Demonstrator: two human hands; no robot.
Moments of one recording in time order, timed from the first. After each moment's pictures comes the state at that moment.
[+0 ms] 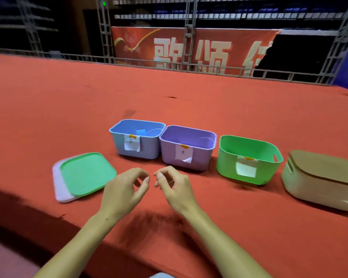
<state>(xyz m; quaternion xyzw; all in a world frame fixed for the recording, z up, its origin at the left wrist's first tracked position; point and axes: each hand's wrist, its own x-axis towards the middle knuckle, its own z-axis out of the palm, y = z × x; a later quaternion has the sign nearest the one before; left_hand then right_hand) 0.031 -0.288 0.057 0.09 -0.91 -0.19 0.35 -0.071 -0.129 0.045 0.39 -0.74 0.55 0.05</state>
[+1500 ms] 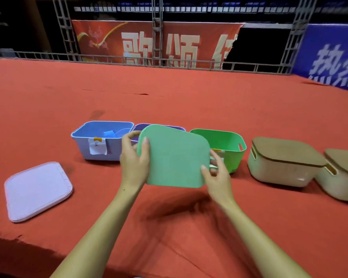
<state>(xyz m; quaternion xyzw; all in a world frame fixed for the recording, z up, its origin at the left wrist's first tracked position) -0.076 -0.190 0.107 0.09 -0.73 -0.53 0.43 -0.154 0.038 0.034 0.15 -0.77 0.61 0.14</state>
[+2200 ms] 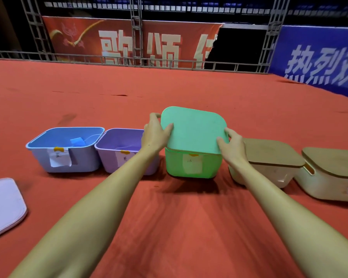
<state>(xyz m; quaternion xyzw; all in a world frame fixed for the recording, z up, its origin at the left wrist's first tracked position) -0.265 -0.123 0.136 0.08 -0.86 -0.44 0.25 -0.285 0.133 0.113 0.03 -0.87 0.45 0.18</state>
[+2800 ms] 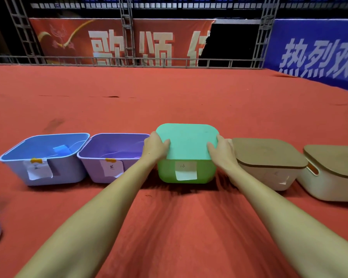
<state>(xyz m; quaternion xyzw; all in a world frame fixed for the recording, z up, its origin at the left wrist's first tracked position) -0.326 -0.107 0.084 0.12 -0.91 -0.38 0.14 -0.339 0.132 0.074 0.02 -0.92 0.37 0.13</state>
